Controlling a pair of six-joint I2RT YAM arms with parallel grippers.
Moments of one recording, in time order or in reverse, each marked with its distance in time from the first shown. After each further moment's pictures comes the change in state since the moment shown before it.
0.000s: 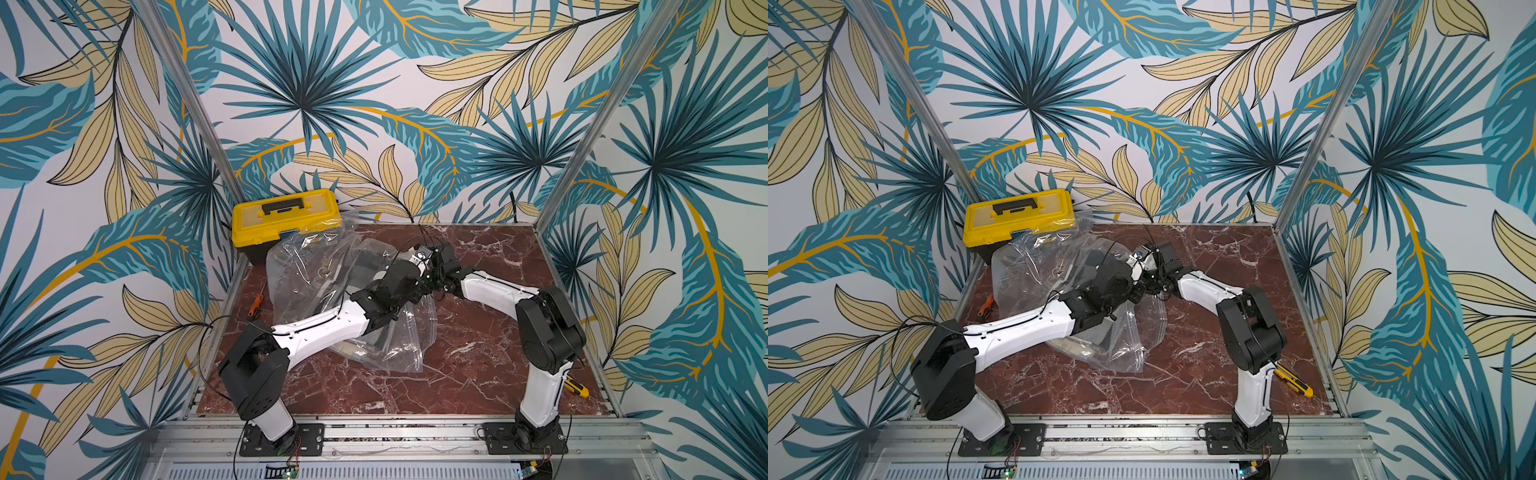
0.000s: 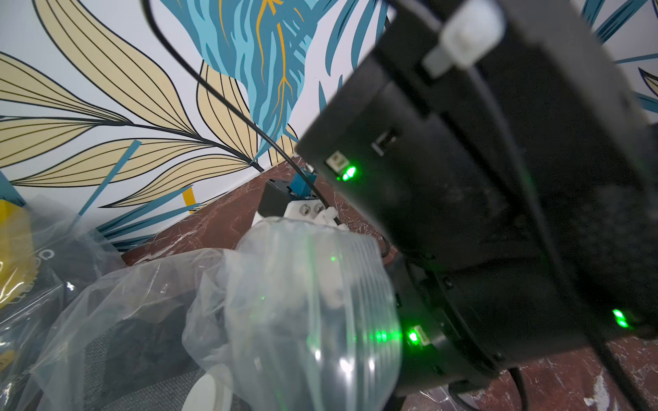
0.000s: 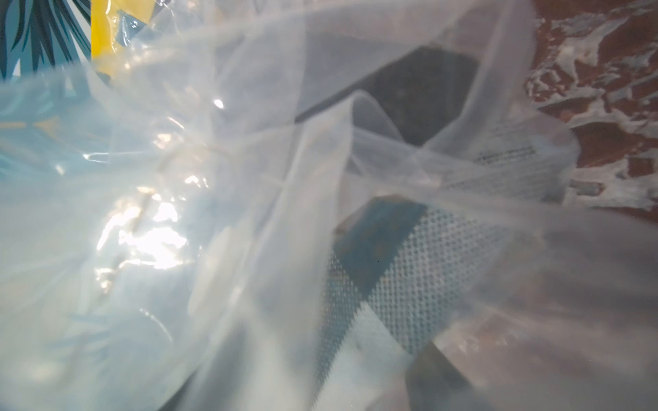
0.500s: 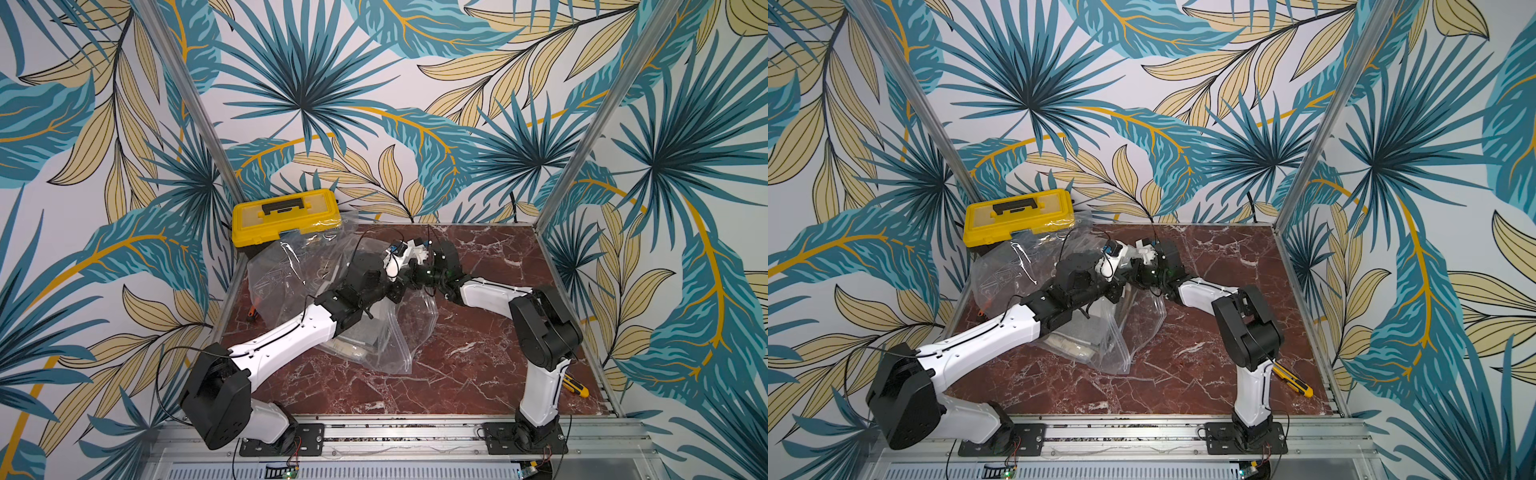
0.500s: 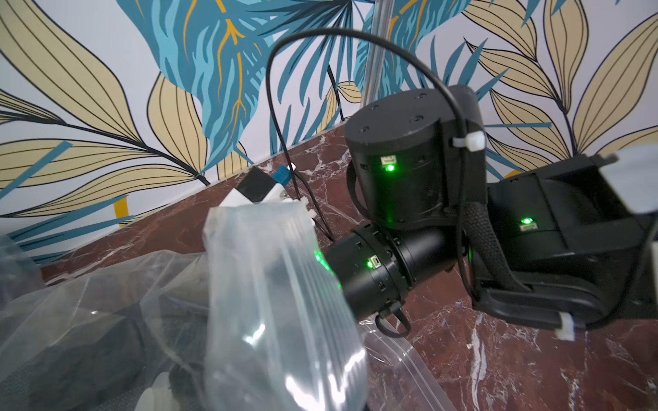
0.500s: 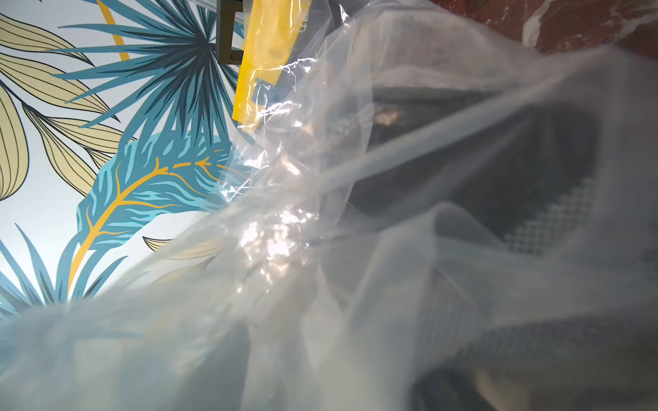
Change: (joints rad) left arm 0.140 -0.213 -0.146 0.023 0.418 -0.069; right arm -0.012 0.027 -0.104 0.476 -0.175 0.307
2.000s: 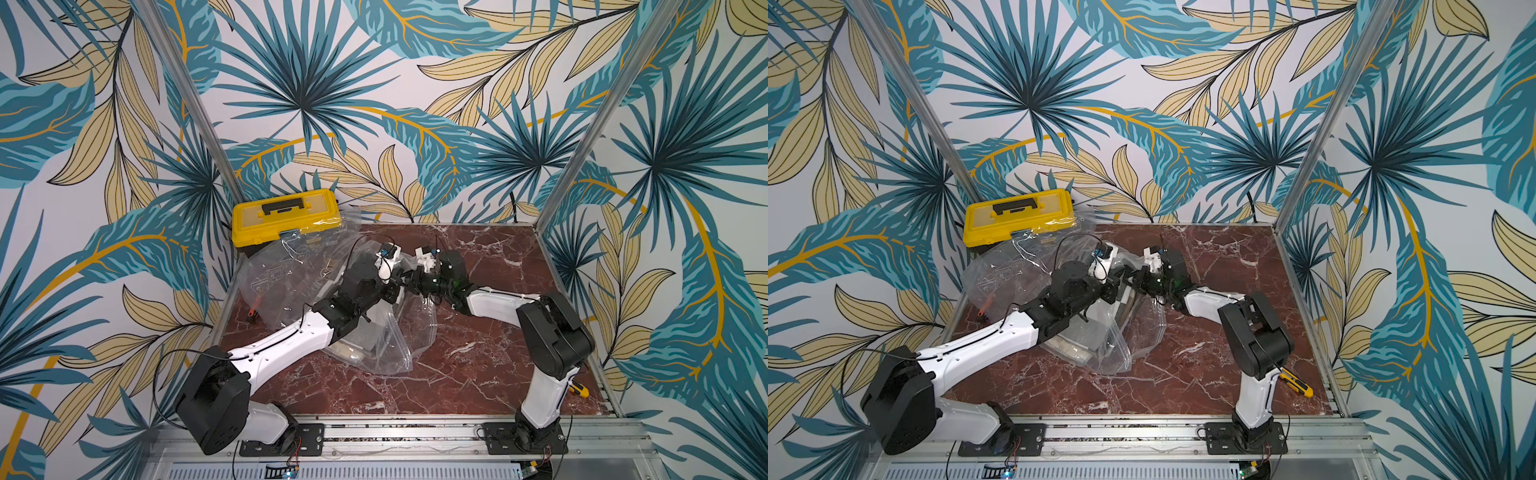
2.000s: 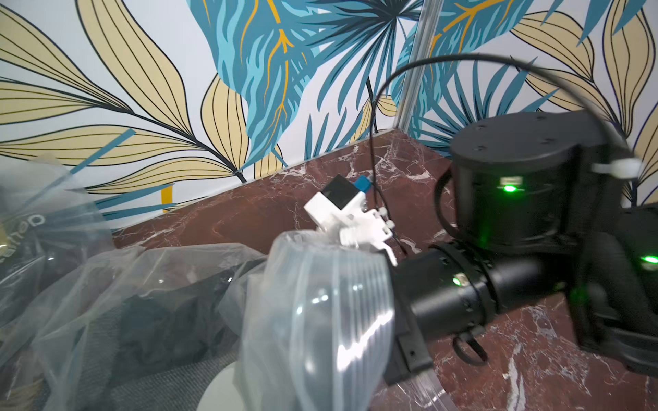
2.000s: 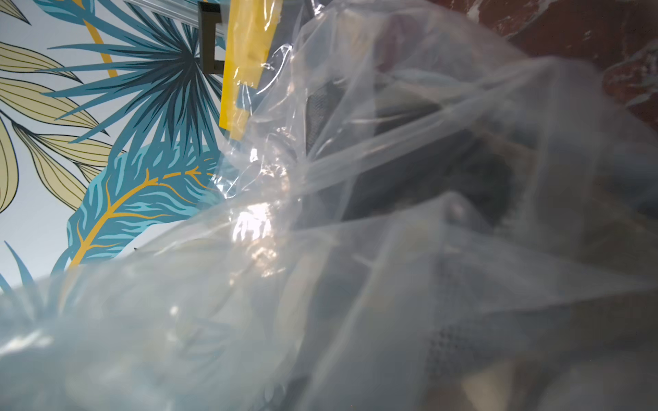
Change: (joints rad) left arm 0.016 -0.014 -0.098 0.143 -0.143 -0.042; right arm 0.003 -0.116 -0.163 0.037 0.068 0.035
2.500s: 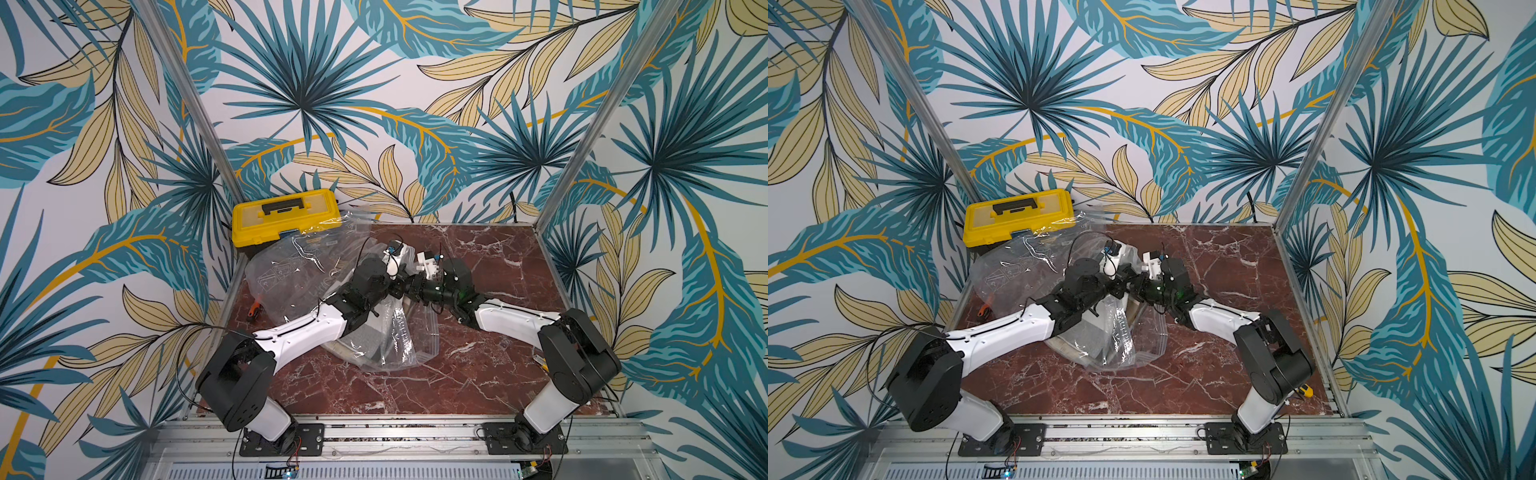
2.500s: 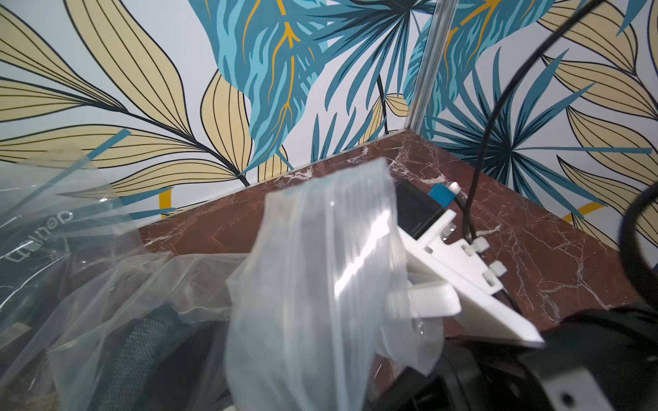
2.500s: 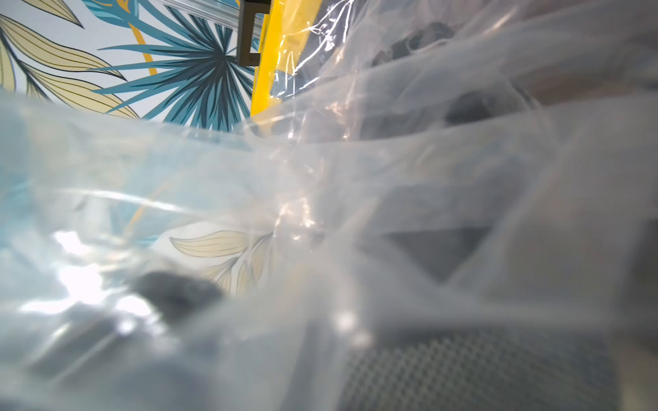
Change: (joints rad) left arm 0.000 0.129 0.037 0.096 -0.025 0.009; right arm 0.071 -0.170 -0.111 0.036 0.061 0.103
